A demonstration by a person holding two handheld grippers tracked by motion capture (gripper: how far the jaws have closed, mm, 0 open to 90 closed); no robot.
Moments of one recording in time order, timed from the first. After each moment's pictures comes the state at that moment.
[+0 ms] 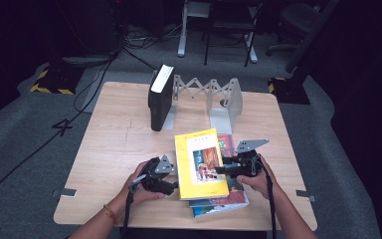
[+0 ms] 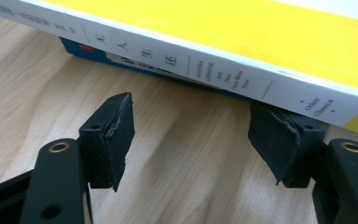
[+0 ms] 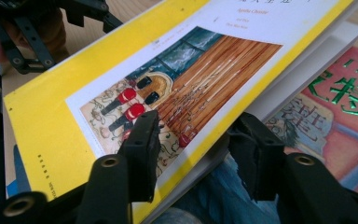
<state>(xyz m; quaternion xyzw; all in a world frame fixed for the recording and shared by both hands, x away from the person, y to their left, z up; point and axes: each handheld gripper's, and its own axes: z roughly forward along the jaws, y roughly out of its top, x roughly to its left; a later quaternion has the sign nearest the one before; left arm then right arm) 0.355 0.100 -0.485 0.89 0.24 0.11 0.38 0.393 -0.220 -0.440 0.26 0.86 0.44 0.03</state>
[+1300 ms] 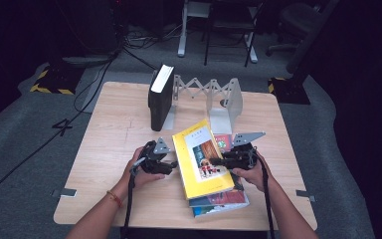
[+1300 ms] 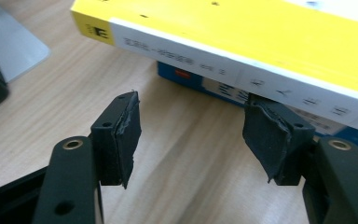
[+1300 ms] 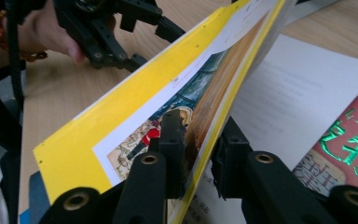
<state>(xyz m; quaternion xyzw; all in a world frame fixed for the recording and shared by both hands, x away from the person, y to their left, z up) 0.403 0.108 -0.480 0.86 0.30 0.14 0.38 0.409 -0.205 -0.428 0.23 0.86 0.46 0.01</state>
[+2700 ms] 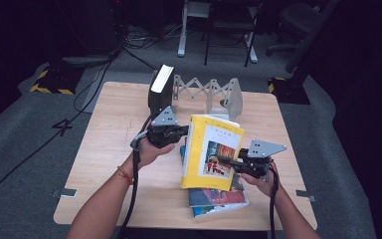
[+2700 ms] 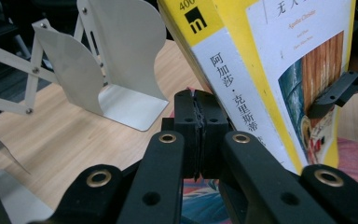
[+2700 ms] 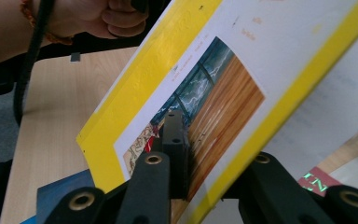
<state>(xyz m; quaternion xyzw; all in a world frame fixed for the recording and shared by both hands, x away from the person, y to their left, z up) 0.419 0.090 -0.367 0.82 0.20 0.13 0.52 0.371 -0.223 -0.401 0.15 0.82 0.54 0.13</state>
